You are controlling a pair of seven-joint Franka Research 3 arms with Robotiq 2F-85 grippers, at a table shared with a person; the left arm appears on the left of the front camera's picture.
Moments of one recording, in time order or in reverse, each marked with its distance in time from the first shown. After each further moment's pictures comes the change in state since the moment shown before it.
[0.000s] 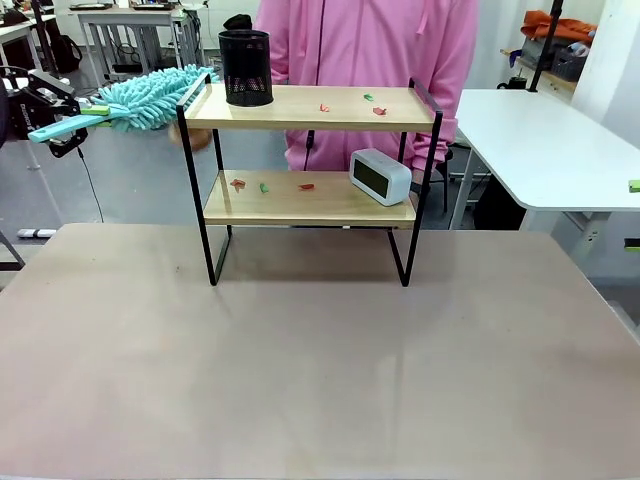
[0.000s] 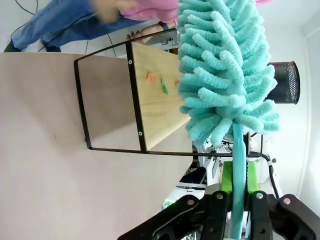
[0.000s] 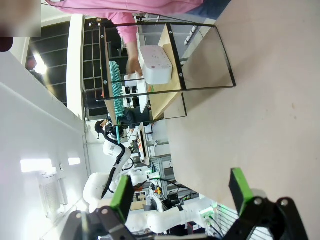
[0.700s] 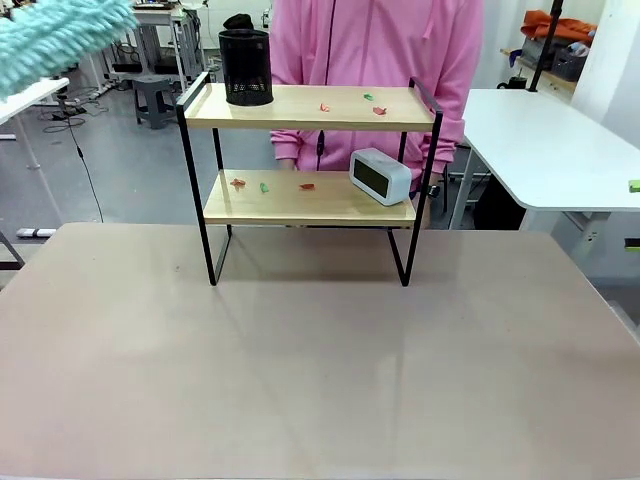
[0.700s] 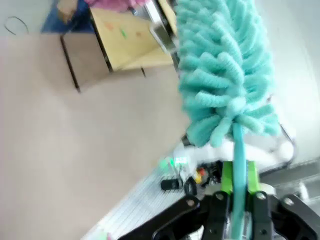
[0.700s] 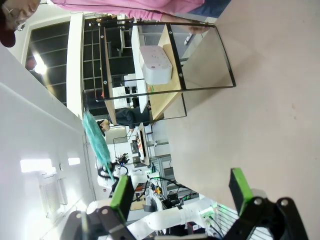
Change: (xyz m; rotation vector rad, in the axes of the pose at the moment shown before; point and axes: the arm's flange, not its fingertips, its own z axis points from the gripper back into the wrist) left arm -0.196 -0.095 0.140 -0.003 0.107 -0.247; right arm 0.001 0.000 0.000 -0.002 0.001 0.000
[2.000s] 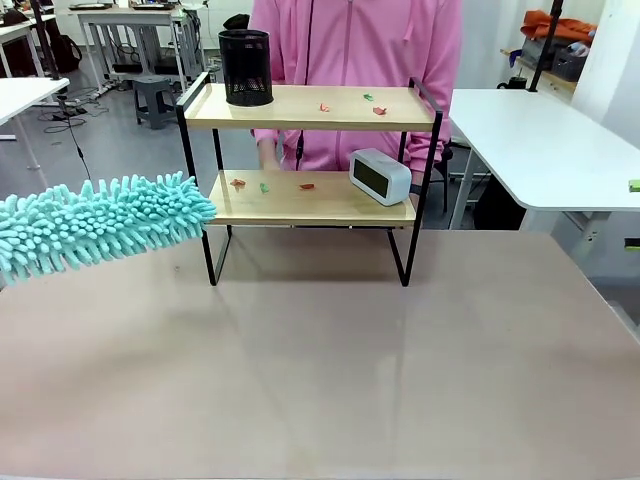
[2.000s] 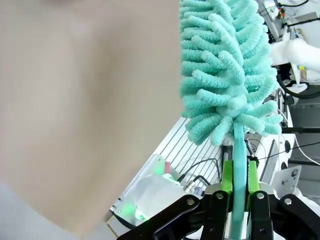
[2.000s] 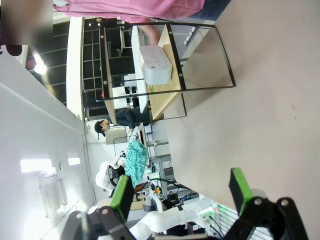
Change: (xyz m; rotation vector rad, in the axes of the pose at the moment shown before) left arm -0.047 0.044 -0.064 0.322 0.488 -0.080; right arm 0.000 0.000 0.000 0.000 0.000 0.000
